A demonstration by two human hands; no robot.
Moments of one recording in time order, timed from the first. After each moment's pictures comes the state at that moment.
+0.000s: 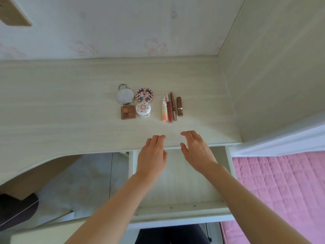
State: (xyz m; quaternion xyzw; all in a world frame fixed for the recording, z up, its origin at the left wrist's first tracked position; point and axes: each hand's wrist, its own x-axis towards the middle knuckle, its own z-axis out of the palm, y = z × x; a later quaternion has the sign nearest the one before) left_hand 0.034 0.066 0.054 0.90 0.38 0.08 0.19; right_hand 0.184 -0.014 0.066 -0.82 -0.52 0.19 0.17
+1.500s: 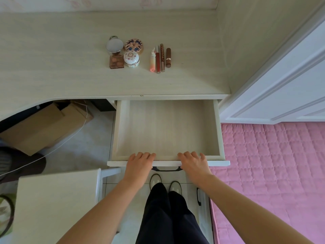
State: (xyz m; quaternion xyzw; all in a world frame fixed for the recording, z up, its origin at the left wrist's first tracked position) left_hand -0.063 -0.117 -0.041 0.92 0.35 -0.14 0.09; right_hand 0.130 -0.227 -0.043 -0.75 -0.60 0.22 -0.15
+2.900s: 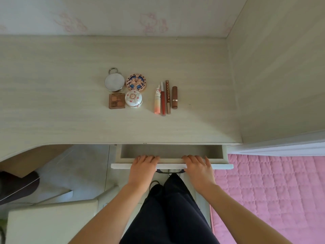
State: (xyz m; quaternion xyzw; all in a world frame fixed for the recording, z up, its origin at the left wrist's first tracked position) left_hand 0.020 0.027 -0.035 0.91 0.36 -0.13 0.13; right_hand 0.203 -0.092 -0.036 -0.82 -0.54 0.18 -0.08
